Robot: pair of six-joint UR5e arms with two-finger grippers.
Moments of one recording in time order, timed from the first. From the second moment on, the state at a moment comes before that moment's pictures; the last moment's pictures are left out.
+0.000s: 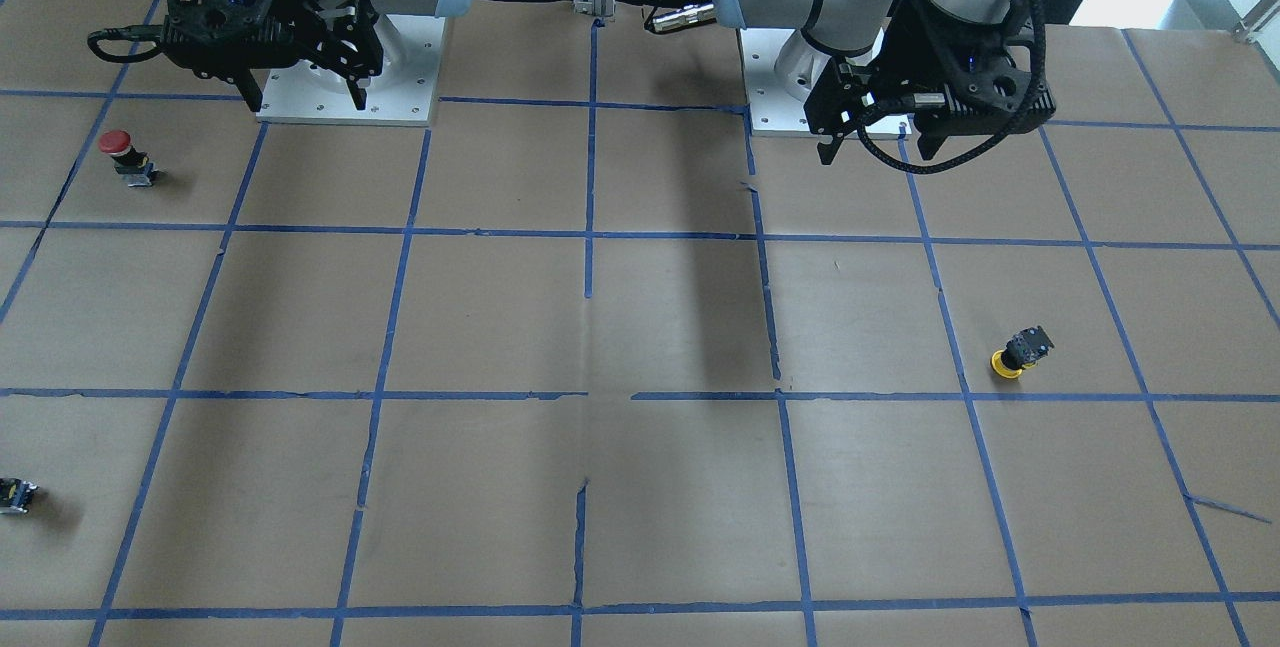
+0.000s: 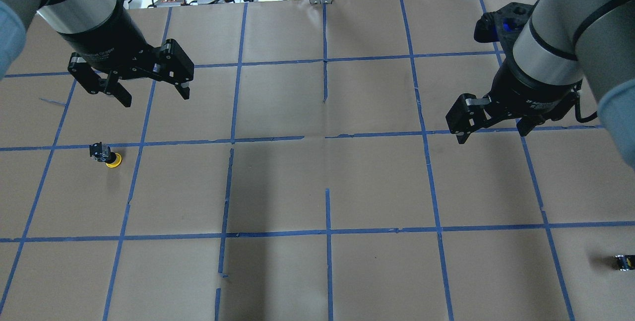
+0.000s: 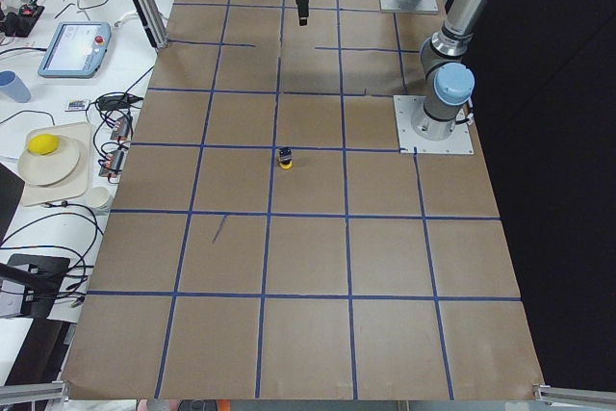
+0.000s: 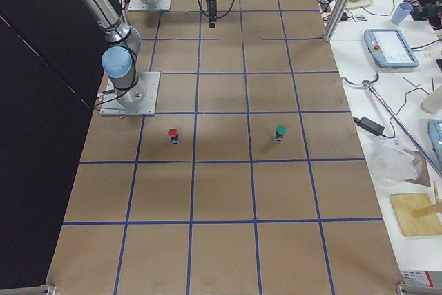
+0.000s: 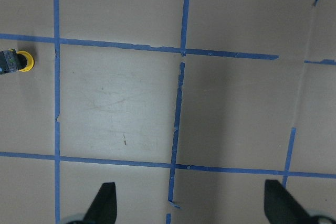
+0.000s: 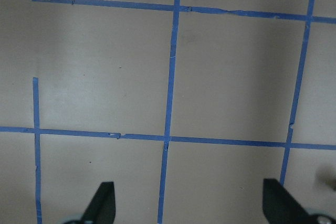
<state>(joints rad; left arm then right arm) -1.54 -1.53 -1.57 -1.66 1.56 -0.07 1.56 -1.80 1.79 -1.54 -1.59 -0.09</state>
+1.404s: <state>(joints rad) -1.13 -1.59 -1.87 -1.32 1.57 0.06 1.56 -1.87 1.80 -1.54 -1.59 -0.11</state>
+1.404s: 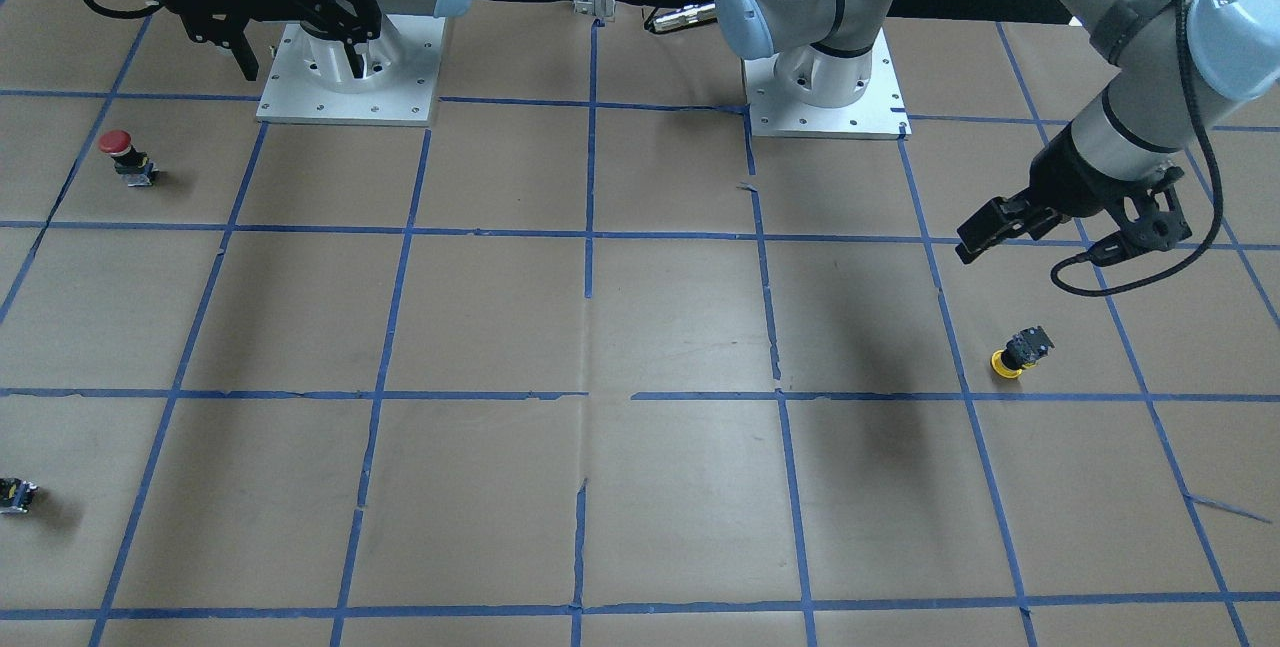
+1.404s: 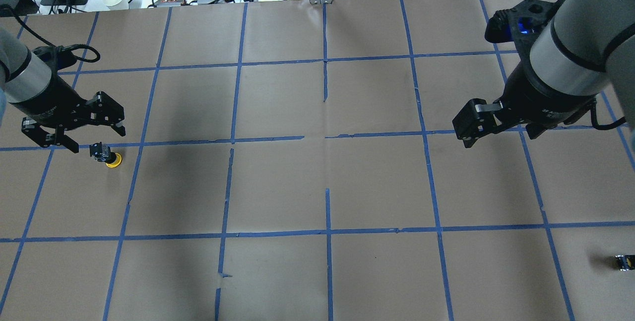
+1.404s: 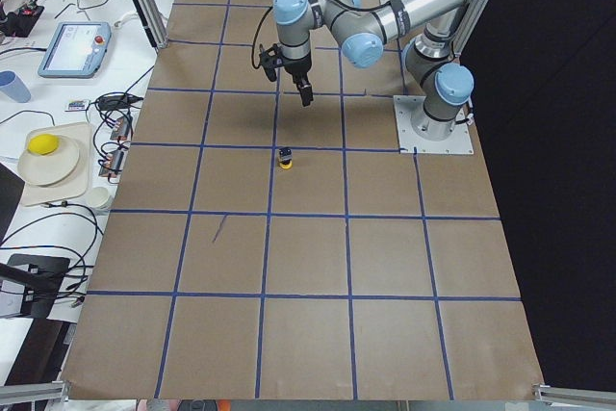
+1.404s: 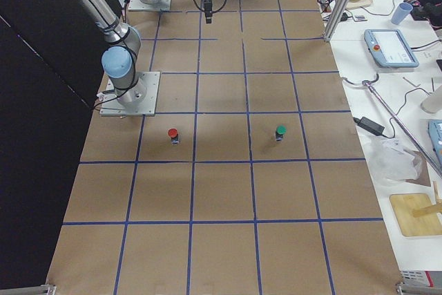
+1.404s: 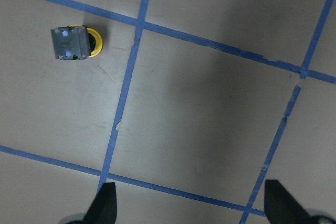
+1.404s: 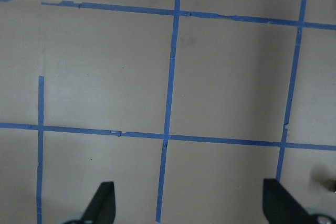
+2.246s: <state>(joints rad) -1.02 -1.78 -1.94 -1.09 1.57 0.15 1.56 -1.89 1.83 -1.52 -1.58 -0.11</state>
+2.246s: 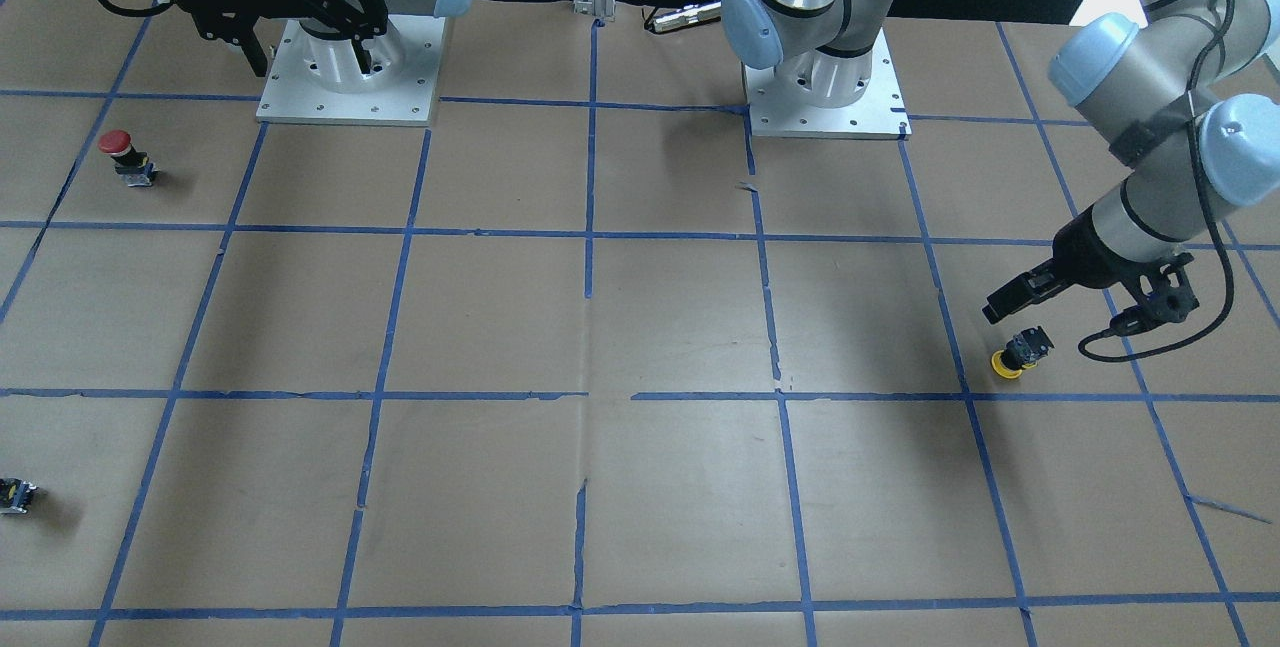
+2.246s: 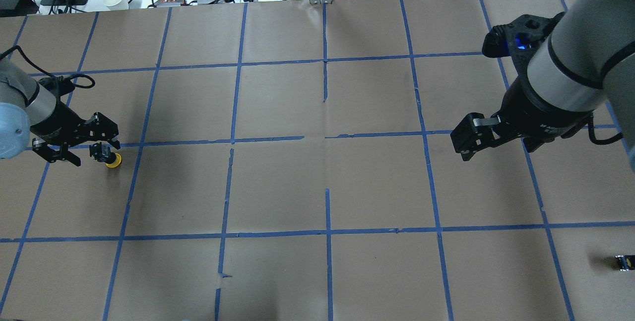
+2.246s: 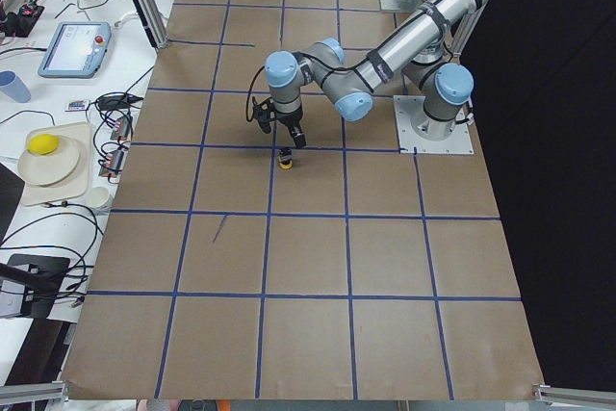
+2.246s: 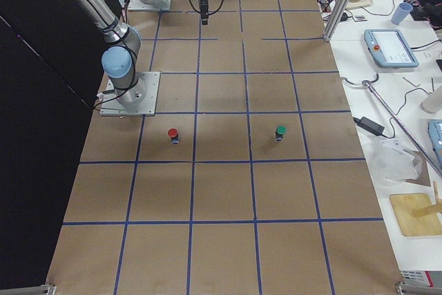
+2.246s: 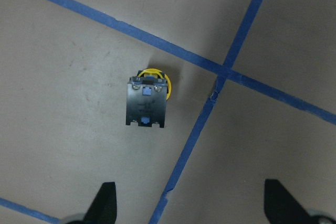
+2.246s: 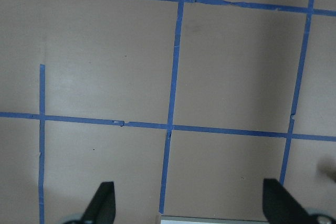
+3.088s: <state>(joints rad) -0.99 -1.86 -1.94 -0.99 1.56 0.22 1.60 -1.93 1.84 -1.46 -1.52 -0.13</state>
